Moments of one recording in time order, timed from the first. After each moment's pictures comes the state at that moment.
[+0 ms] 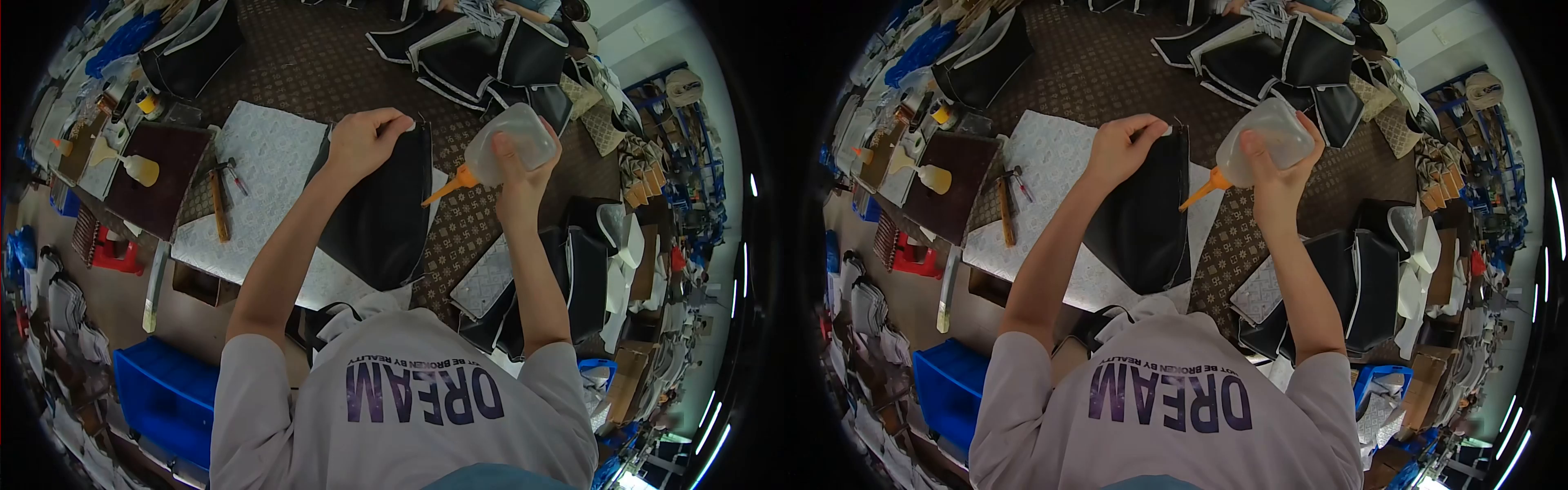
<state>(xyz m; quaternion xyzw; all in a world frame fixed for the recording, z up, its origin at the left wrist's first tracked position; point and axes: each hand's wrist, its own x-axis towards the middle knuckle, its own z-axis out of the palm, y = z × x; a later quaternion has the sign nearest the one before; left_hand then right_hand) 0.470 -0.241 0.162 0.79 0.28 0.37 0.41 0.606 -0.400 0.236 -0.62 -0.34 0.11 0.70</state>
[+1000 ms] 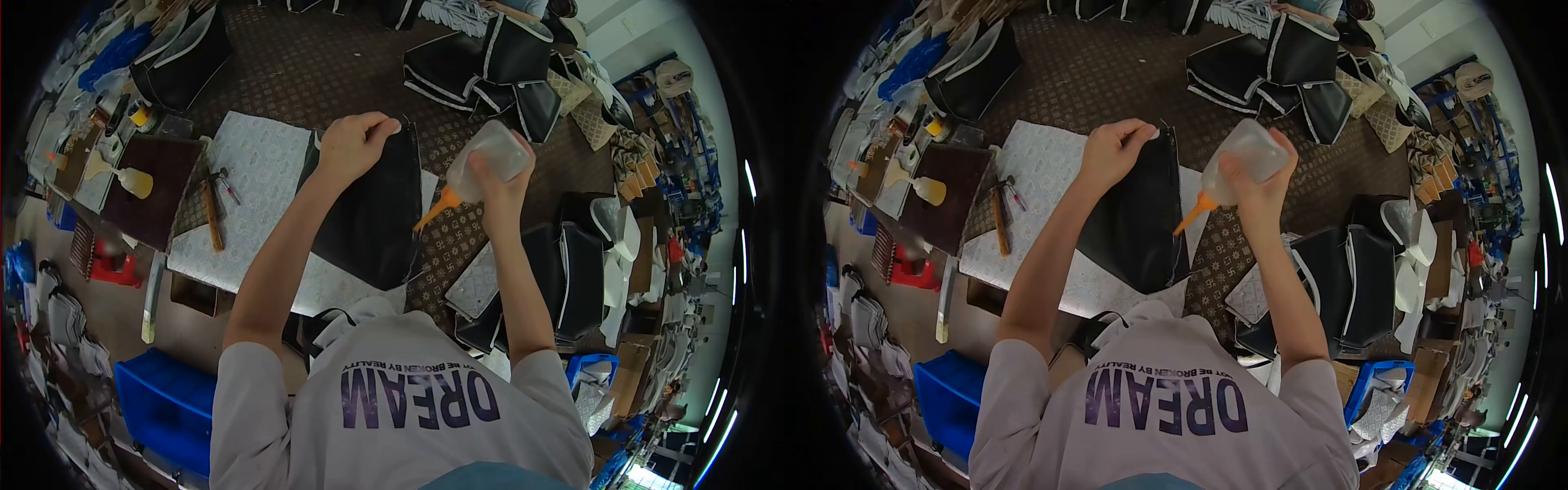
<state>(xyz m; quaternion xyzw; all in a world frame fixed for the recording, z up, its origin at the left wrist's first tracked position) 0.478 -0.242 0.162 0.80 0.29 0.35 0.38 0.608 -0.418 0.216 -0.64 -0.32 0.16 0.68</state>
